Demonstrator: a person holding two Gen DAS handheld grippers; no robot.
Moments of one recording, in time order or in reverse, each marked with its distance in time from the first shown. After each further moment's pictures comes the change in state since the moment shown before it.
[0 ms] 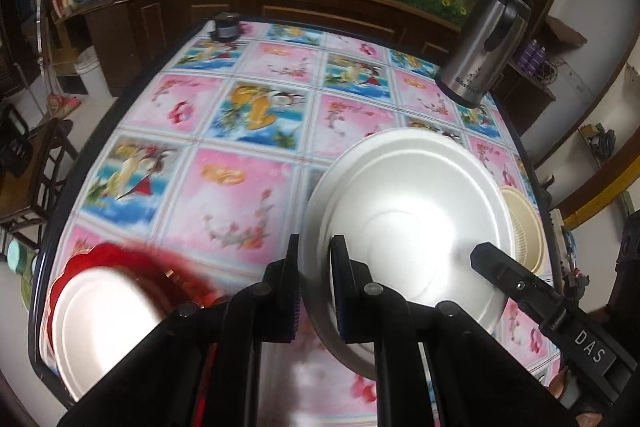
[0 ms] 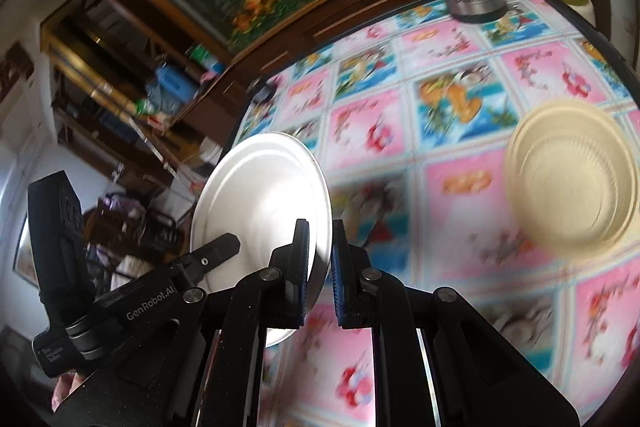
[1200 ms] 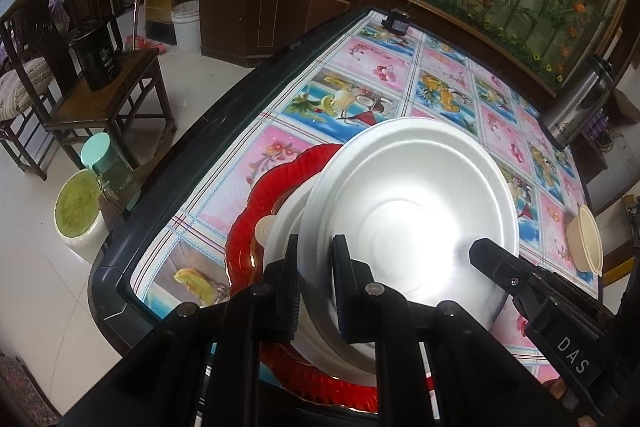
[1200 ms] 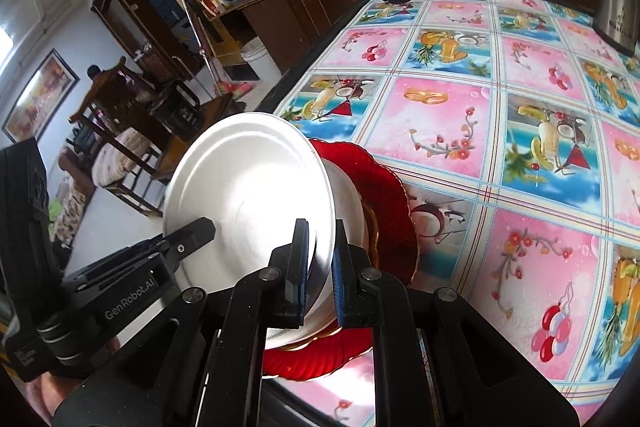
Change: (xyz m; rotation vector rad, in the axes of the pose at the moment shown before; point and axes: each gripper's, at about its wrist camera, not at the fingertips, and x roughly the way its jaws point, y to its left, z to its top) left arm -0.039 0.191 -0.094 -0.253 -0.037 0.154; right arm 0.107 0.164 -0.125 -0.379 0.182 -0.015
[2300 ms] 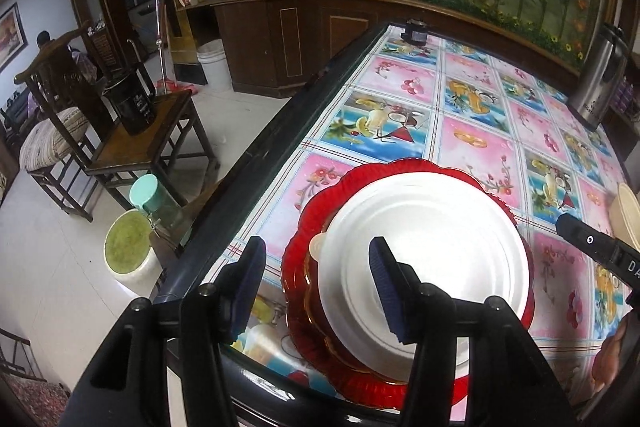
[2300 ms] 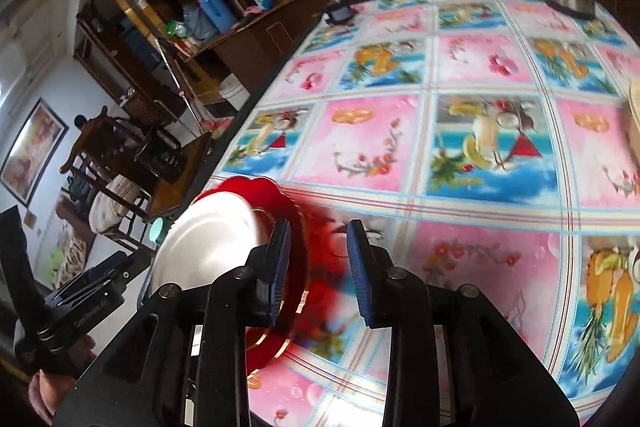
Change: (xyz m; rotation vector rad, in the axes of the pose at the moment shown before) left arm -0.017 -0.004 -0.001 0.113 -0.102 0.188; right arm -0.019 -0.078 -0.002 0.165 -0.090 0.006
